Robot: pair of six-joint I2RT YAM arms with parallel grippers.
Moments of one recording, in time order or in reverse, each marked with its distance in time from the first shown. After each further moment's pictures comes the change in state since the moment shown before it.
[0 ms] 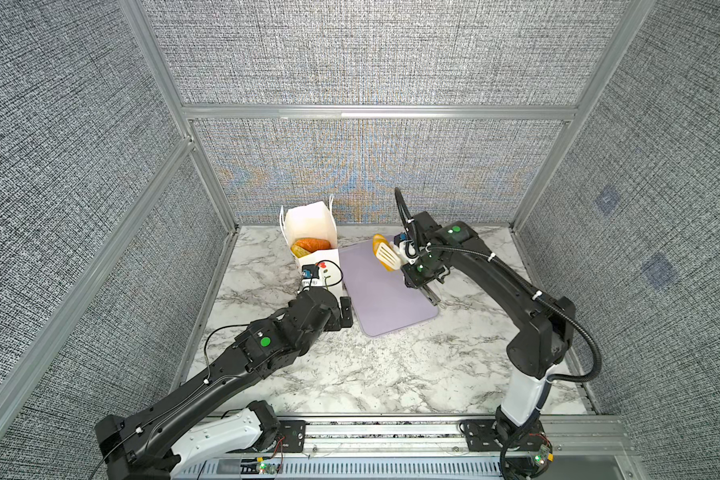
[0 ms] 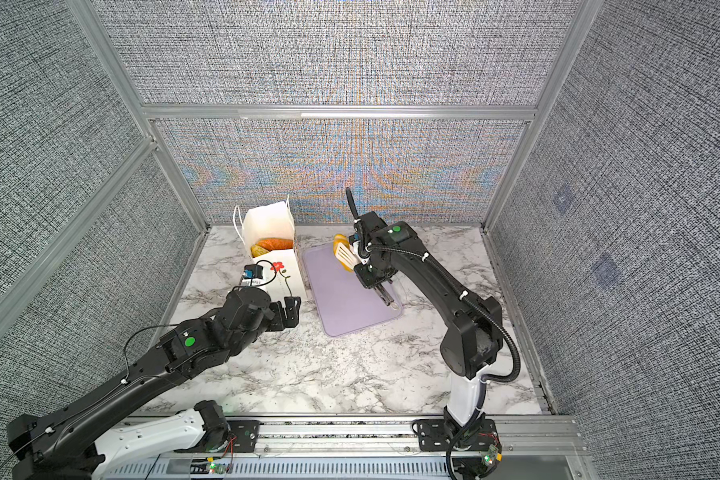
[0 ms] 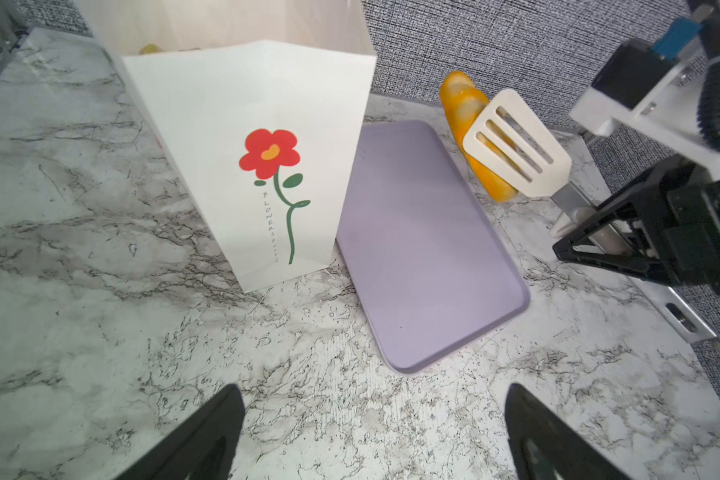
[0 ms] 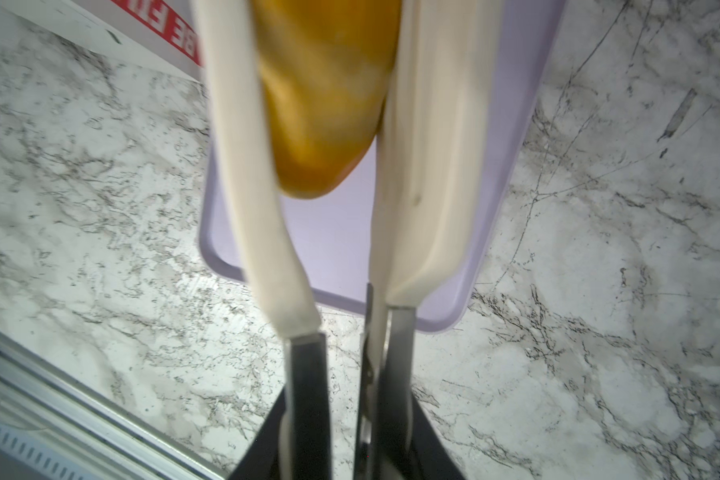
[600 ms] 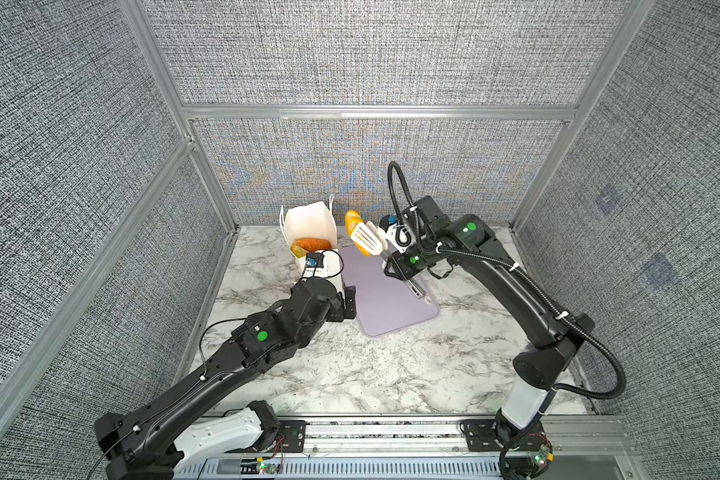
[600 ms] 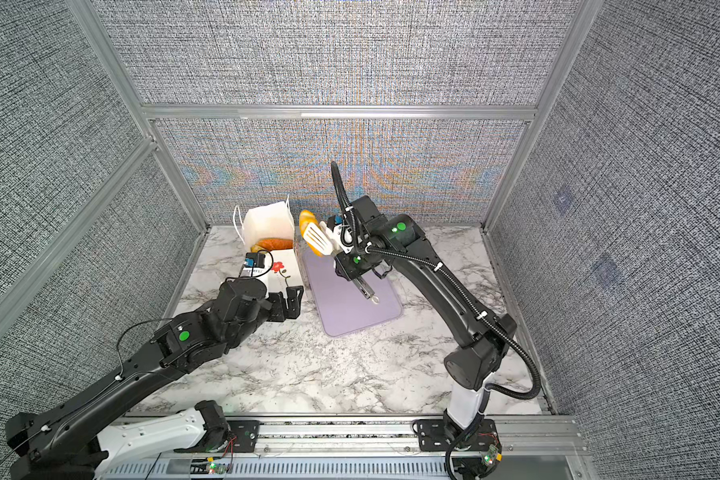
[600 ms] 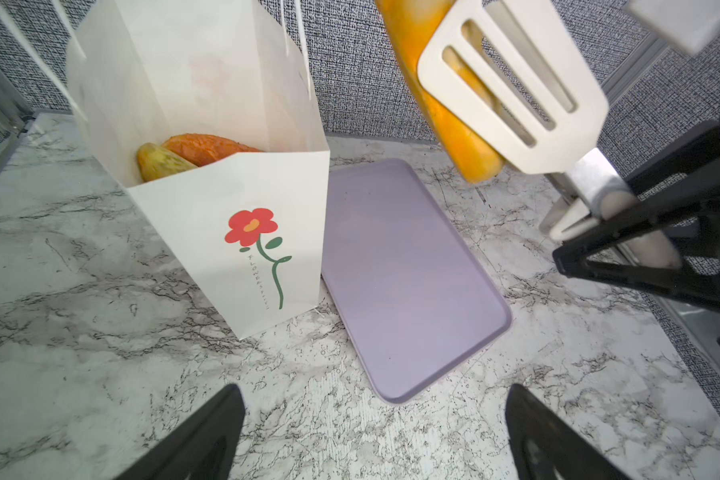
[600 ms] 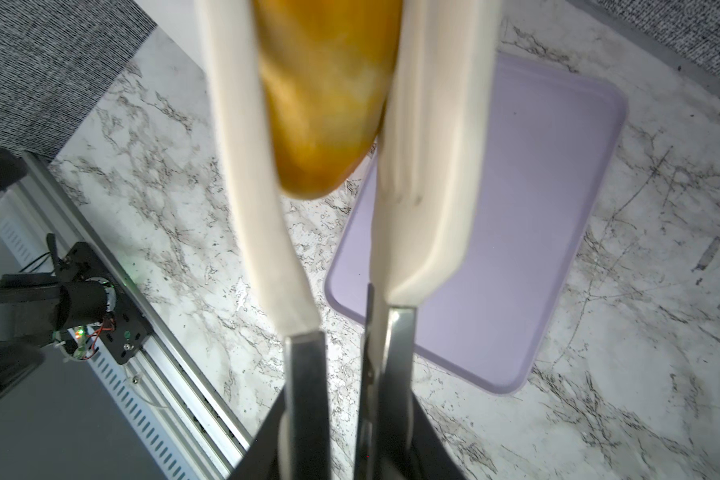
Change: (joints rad) left arm 0.000 0.014 0.089 0.018 -0.031 0.095; right arm 0.124 -0.062 0.189 0.008 -0.130 0.042
